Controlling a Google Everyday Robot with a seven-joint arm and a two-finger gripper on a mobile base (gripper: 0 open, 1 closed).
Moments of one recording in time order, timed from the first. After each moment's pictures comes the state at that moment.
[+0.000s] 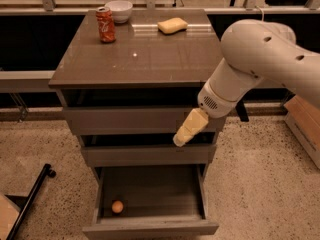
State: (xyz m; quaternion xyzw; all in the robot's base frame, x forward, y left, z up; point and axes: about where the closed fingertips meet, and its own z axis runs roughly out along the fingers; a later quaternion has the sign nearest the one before) arm 0.525 -0.118 0.790 -0.39 0.91 0.10 0.12
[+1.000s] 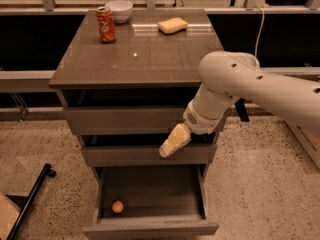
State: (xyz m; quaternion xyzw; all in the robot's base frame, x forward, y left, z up) arm 0.523 -0.094 0.714 -0.30 0.94 0.12 0.05
